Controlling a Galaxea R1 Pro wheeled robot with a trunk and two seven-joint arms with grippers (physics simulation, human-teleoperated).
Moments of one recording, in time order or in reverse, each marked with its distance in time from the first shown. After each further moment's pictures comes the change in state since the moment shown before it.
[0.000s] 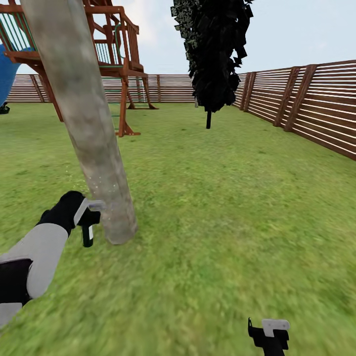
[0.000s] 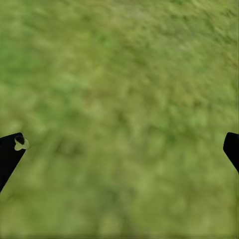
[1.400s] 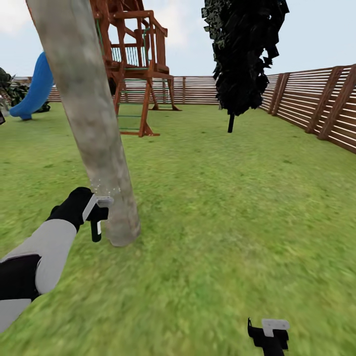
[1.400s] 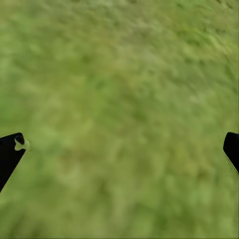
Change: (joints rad) left arm -0.026 -0.053 -0.005 0.000 -0.010 -0.005 0.007; right arm 0.000 0.001 0.002 0.000 0.000 0.000 0.001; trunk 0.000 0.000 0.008
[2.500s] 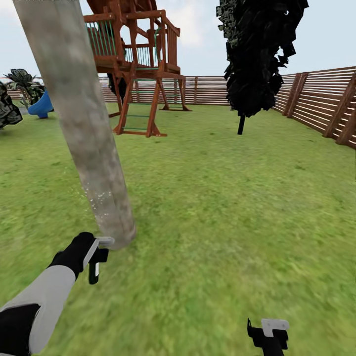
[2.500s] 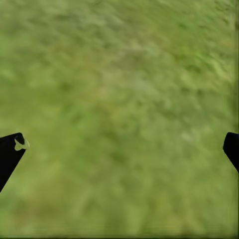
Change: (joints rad) left arm 0.303 -0.004 0.003 -0.014 0.008 -0.147 -0.001; right arm 0.000 0.000 0.001 0.002 0.002 0.000 0.001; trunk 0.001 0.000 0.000
